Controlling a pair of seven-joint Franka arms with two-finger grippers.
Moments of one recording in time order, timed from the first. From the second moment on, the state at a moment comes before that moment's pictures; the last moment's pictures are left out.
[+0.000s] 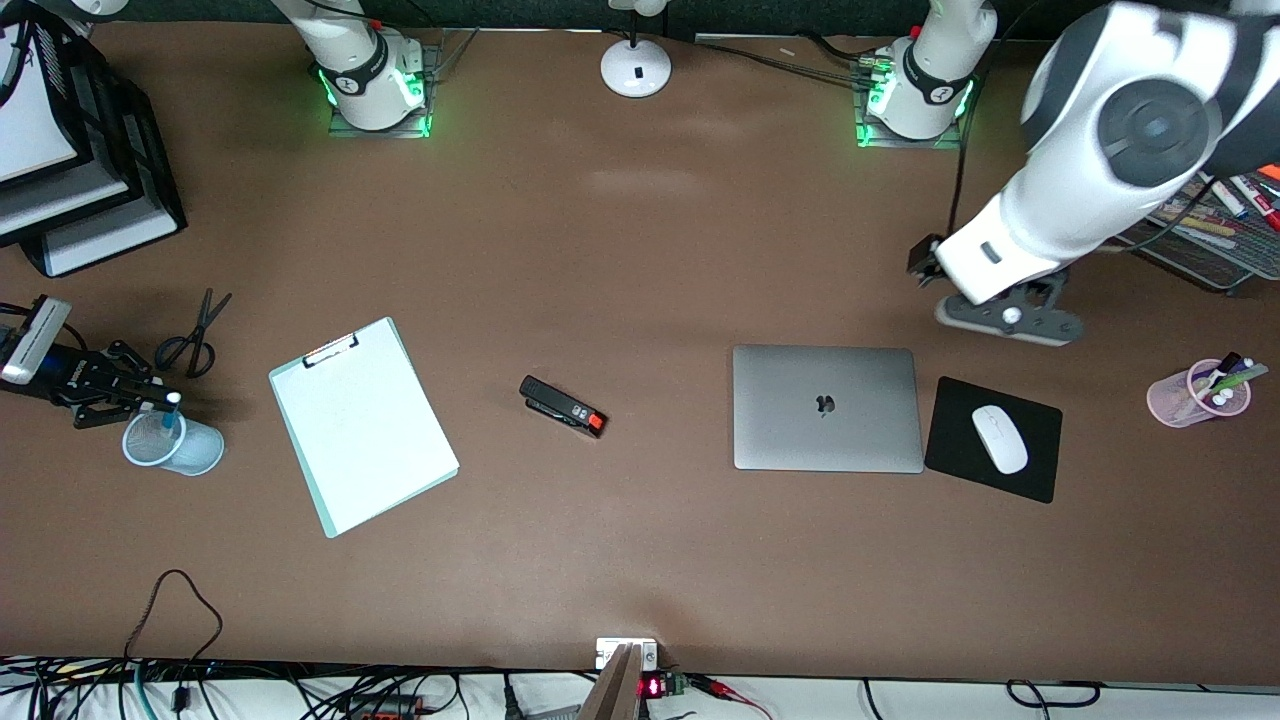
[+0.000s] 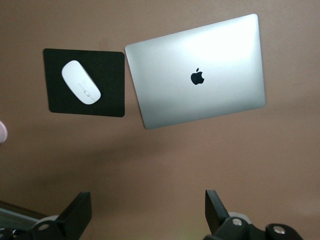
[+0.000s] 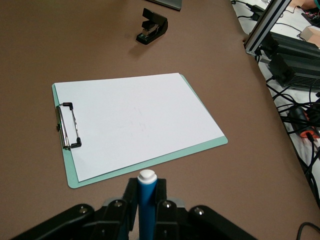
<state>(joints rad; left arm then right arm) 0.14 0.15 -0.44 -1.59 0.12 1.56 -0.10 -0.47 0.71 -0.05 -1.47 0.82 1.73 -2.61</state>
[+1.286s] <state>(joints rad) 0.07 0.06 -0.09 -1.50 0.04 1.51 0.15 -0.41 0.55 -0.03 -1.43 0.68 1.69 -1.94</state>
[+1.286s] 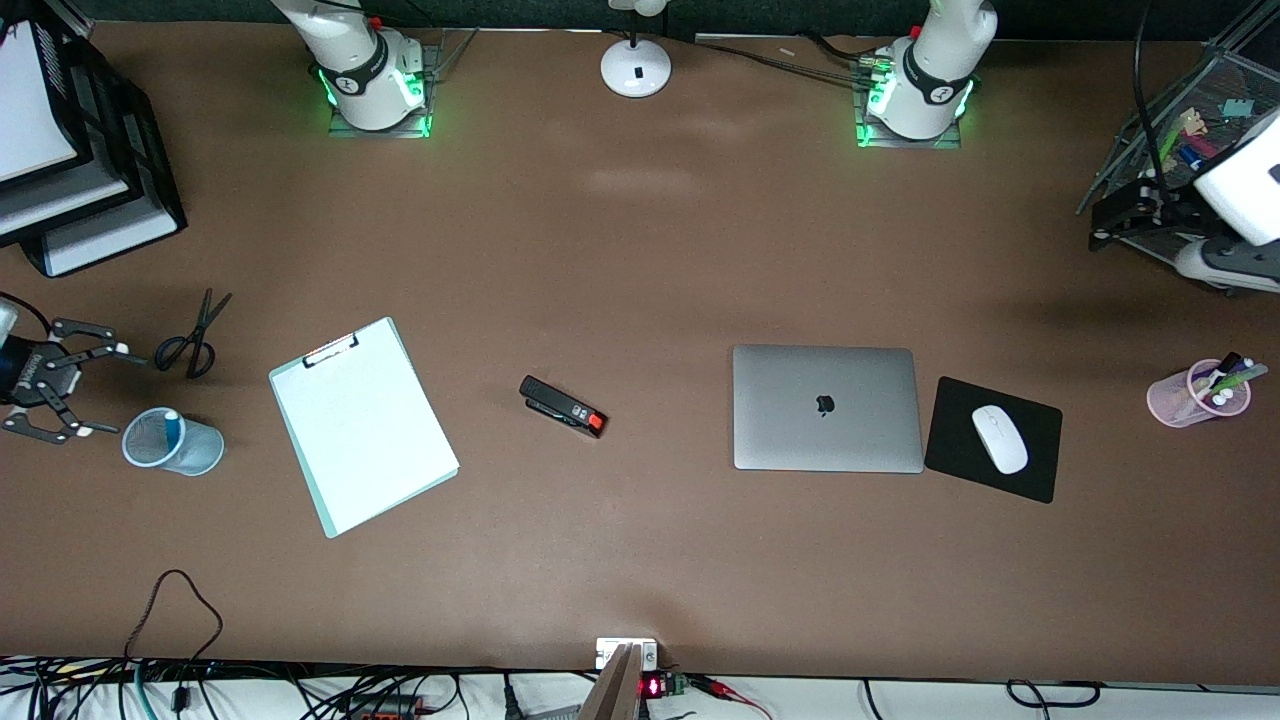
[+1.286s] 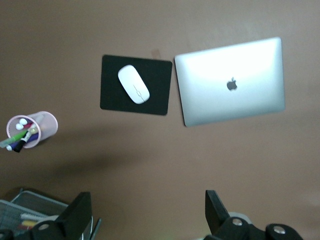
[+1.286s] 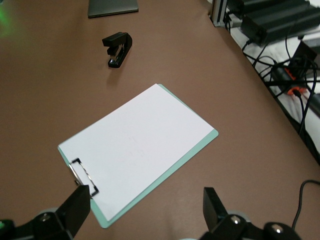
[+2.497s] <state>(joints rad) 0.02 0.01 -0.05 -1.64 0.04 1.63 0.15 -0.02 0.26 -0.02 -1.56 0.19 1.60 -0.19</state>
